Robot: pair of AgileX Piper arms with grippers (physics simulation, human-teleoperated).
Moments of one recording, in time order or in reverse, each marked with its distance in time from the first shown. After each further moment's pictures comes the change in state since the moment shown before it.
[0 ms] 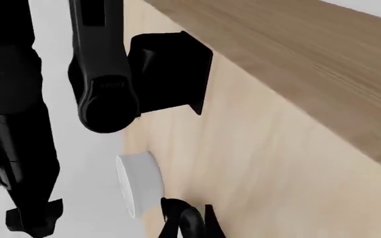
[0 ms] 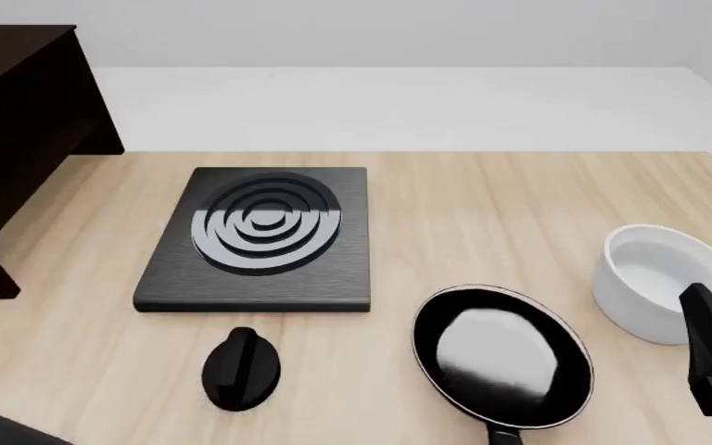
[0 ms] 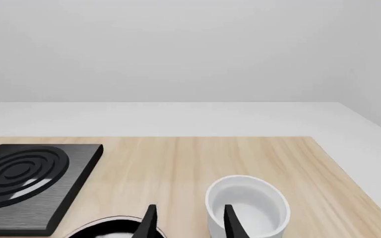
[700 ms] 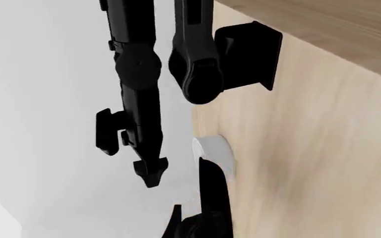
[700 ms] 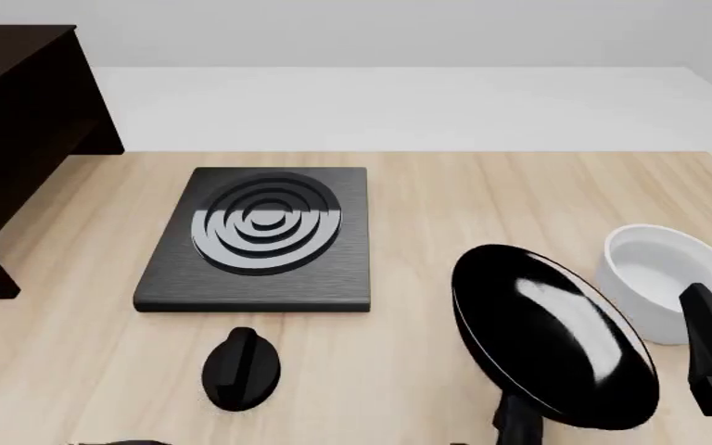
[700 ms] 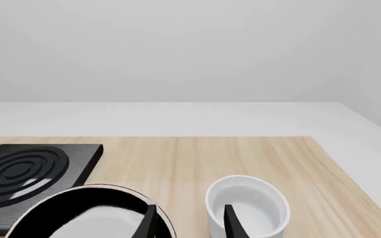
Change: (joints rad) left arm -0.030 -0.408 0.097 0.103 0.213; right arm 0.000 0.000 0.000 0.000 0.000
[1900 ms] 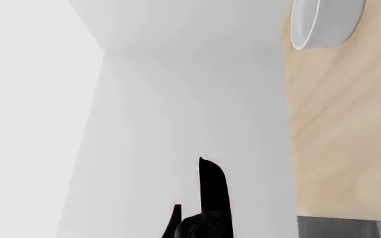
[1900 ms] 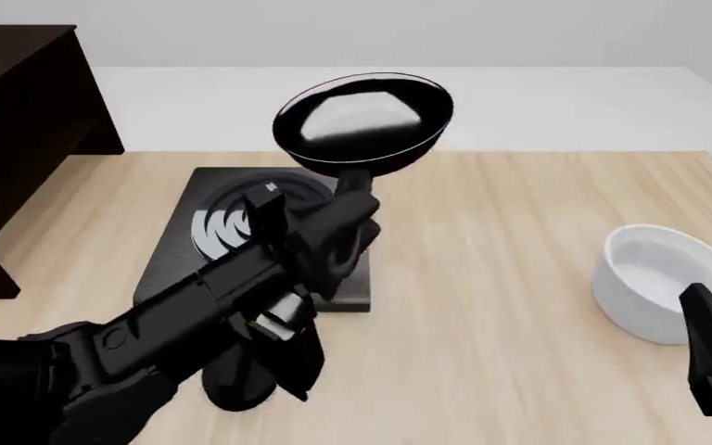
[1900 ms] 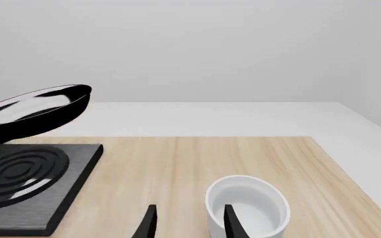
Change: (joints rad) left arm 0.524 -0.049 0.152 -0.530 -0.100; right arm 0.000 0.000 0.000 0.000 0.000
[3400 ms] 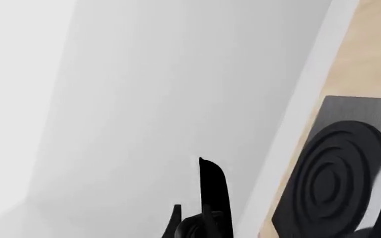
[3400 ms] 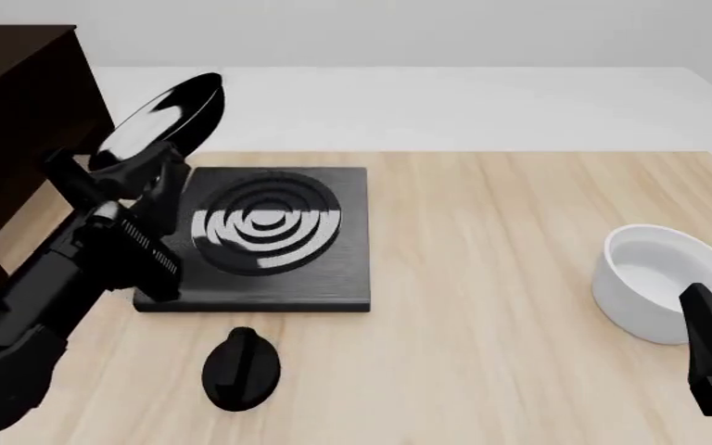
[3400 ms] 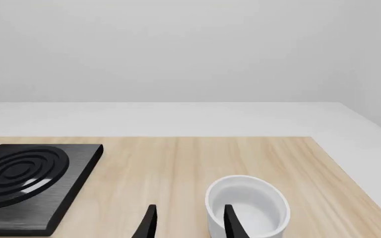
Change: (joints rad) left arm 0.566 -0.078 0.183 -0.174 -0.329; right arm 0.000 0.000 0.000 0.000 0.000
